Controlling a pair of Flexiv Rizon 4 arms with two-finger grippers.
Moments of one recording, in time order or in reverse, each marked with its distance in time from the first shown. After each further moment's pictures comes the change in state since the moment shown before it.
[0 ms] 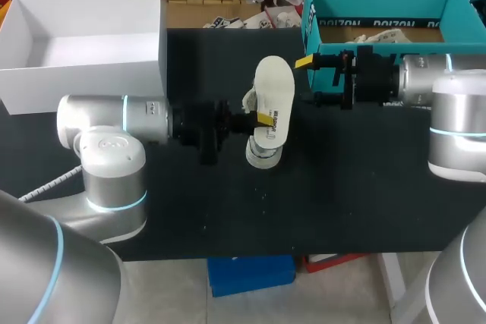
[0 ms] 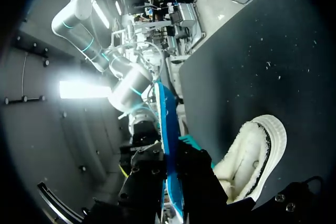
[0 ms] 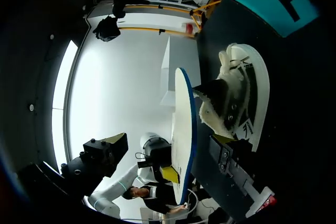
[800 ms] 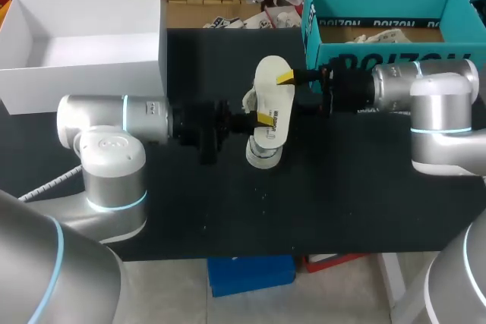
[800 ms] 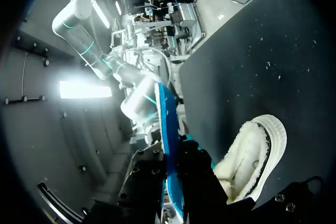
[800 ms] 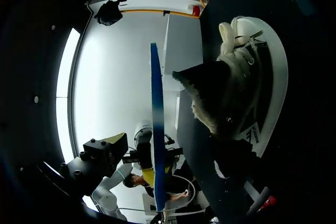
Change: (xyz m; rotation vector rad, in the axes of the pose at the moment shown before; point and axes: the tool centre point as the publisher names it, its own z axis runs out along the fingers) left arm 0.000 0.000 0.000 0.000 0.000 0.000; right arm -0.034 -0.008 0.038 0.146 0.057 -0.006
